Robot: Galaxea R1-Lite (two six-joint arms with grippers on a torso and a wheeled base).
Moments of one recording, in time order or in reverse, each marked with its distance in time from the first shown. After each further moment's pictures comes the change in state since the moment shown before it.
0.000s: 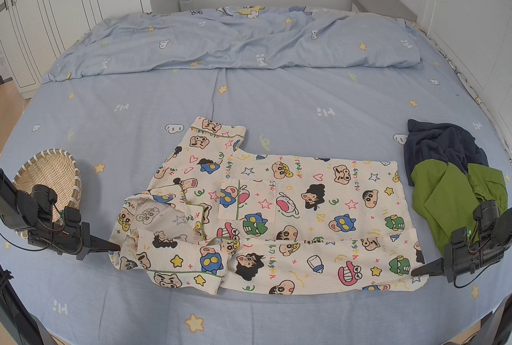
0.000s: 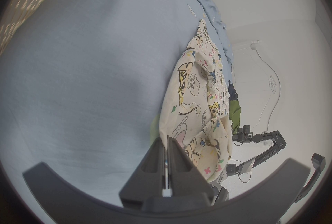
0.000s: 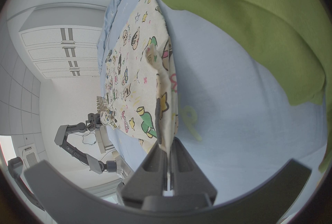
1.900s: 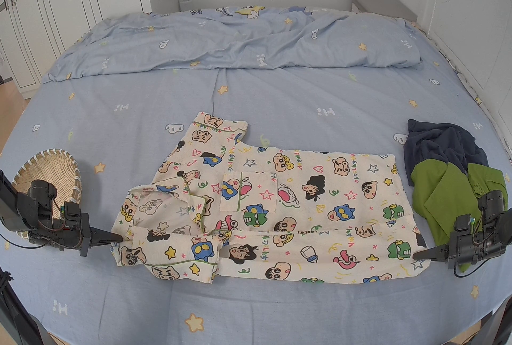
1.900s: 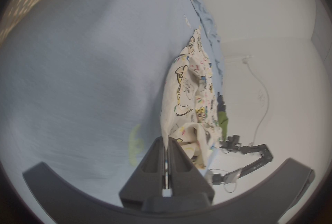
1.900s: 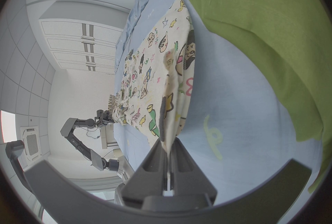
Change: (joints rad) left arm -0.019 -0.021 0.035 -0.136 -0.092 -0.203; right arm 0.002 -0.041 -0.001 -0.123 0.114 -0.006
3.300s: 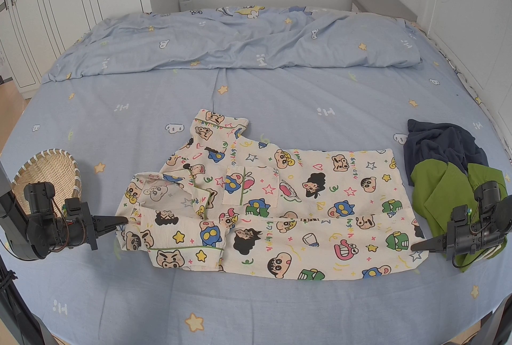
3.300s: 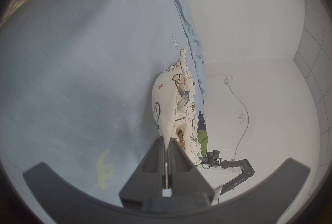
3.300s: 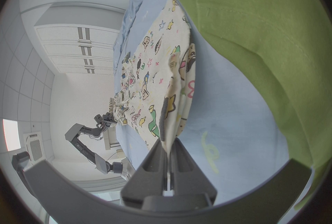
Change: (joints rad) left arm -0.042 0.055 0.237 -0.820 -0.107 -0.570; right arm 0.019 0.039 -0.124 0.103 0.007 0.003
